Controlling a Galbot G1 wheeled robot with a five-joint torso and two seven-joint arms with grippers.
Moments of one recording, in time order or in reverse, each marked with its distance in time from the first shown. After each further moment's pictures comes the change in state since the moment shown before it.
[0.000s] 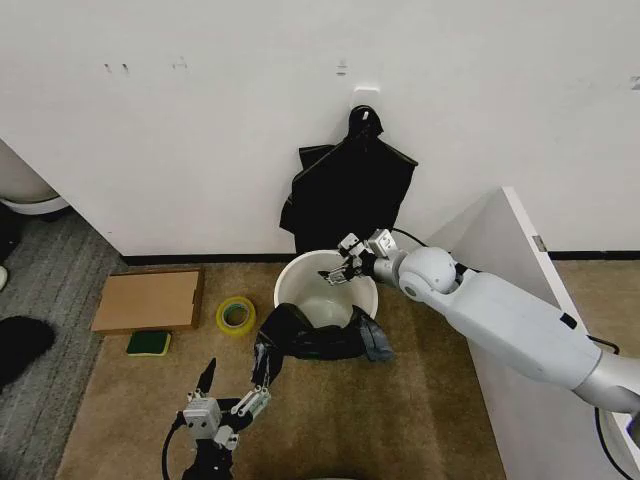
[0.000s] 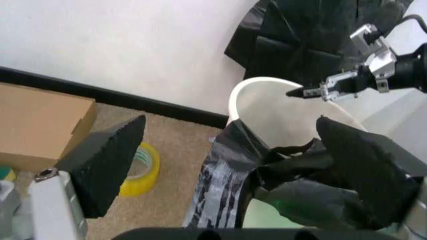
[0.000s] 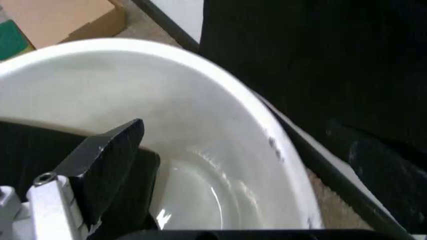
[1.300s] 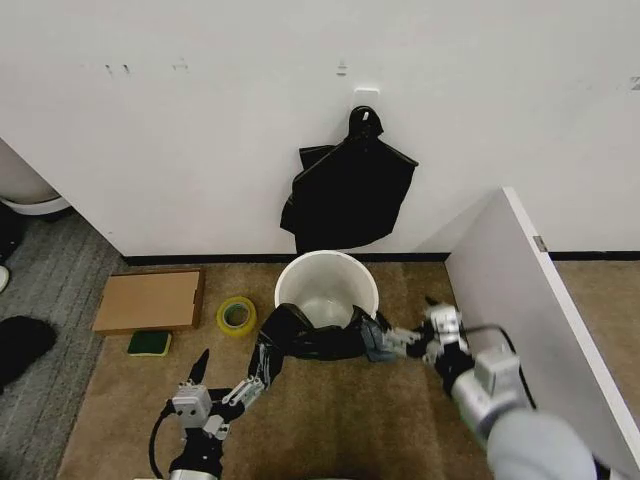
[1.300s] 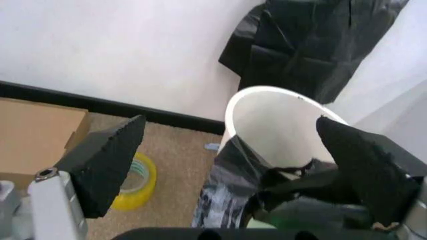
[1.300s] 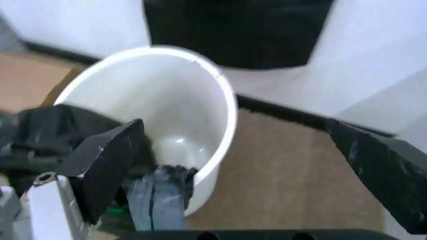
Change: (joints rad) left arm -0.036 0.112 -0.007 -0.047 -0.072 0.053 -0.039; right arm -1.017 -0.263 0.739 0.825 0.077 0.022 0.545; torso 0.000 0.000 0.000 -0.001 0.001
